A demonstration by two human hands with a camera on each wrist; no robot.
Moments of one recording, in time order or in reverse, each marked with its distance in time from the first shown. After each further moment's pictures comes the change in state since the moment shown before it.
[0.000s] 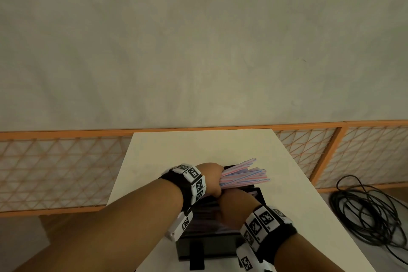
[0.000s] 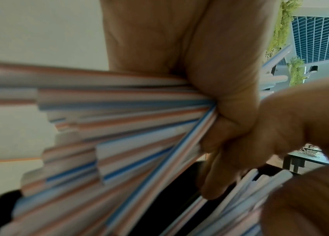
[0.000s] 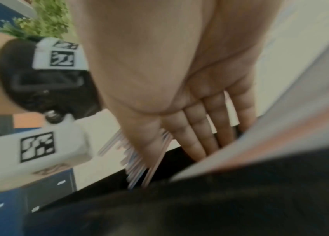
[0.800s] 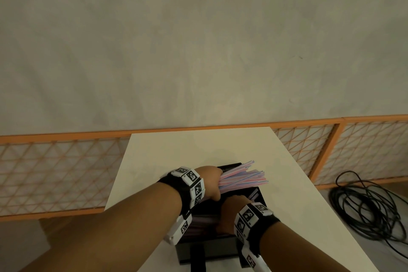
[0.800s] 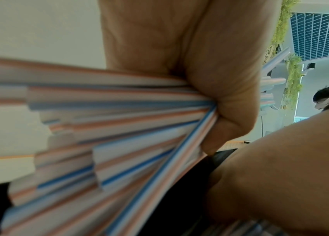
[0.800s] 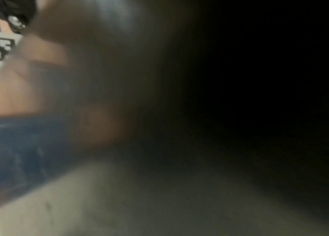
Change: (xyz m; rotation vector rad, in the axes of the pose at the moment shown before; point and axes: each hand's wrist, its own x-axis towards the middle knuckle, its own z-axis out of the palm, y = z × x) left_hand 0.001 0.003 0.006 0.010 -0.043 -0.009; right_hand -0.004 -0.005 0.000 -0.066 -0.246 0.117
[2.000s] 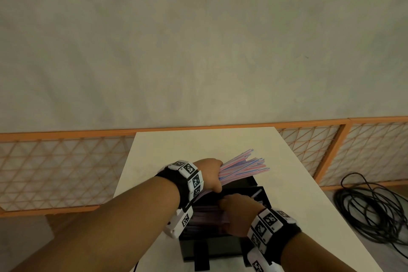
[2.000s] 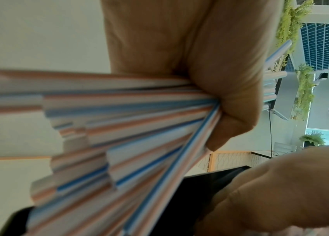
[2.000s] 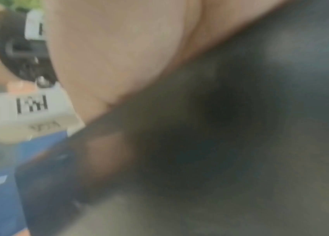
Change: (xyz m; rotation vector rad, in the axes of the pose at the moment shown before) left_hand -0.002 -0.012 -0.012 -0.063 0.059 0.010; right_hand -0.004 0.007 0.008 0.043 0.193 -0.197
